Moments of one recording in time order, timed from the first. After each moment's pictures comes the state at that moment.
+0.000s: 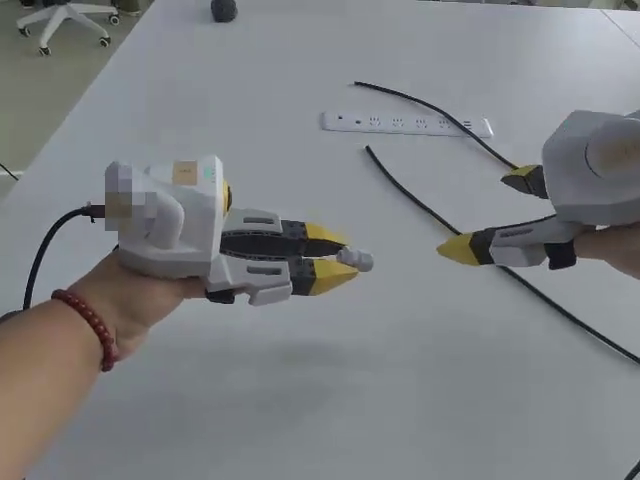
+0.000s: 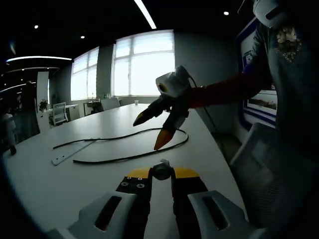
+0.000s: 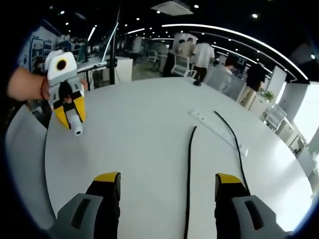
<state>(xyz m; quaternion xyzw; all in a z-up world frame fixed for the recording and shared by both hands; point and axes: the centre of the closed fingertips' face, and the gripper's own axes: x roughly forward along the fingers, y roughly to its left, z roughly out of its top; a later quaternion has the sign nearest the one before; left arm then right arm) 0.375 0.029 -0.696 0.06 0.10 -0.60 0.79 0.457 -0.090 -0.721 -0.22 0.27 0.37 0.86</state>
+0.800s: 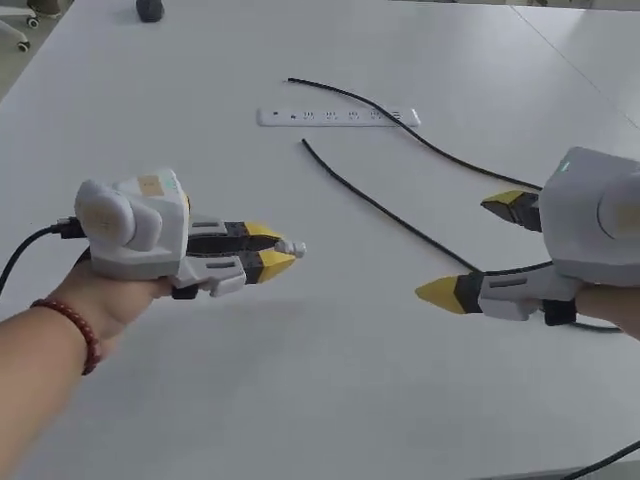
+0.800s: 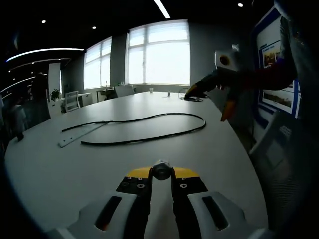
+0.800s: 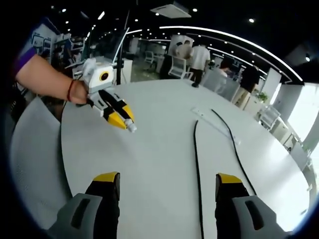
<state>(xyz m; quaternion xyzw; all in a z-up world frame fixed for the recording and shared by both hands) 0.405 0.025 -0.754 0.08 0.15 -0.54 0.83 0.376 -0.114 -0.704 -0.22 0.27 0.35 0.87</state>
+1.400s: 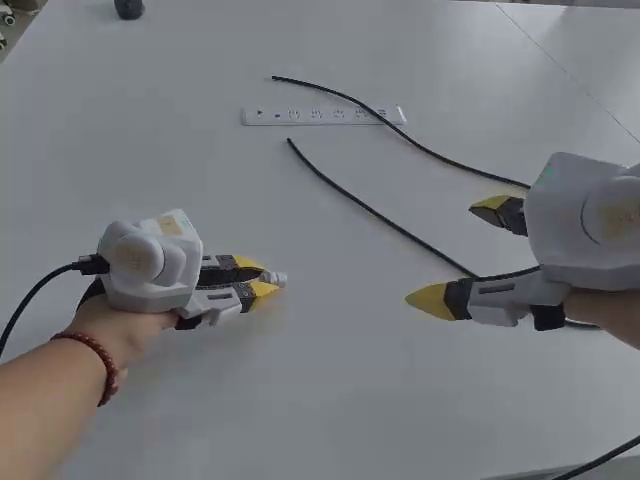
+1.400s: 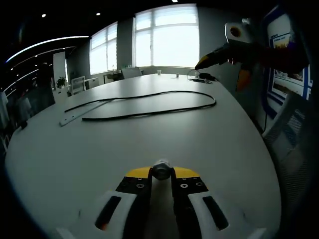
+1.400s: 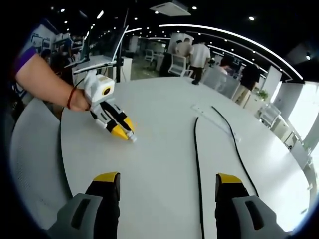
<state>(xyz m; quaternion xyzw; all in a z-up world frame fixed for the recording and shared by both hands) 0.405 0.031 -0.801 0.11 0.21 -0.50 0.83 0.376 -0.118 -0.710 -0.22 0.27 0.35 0.87</state>
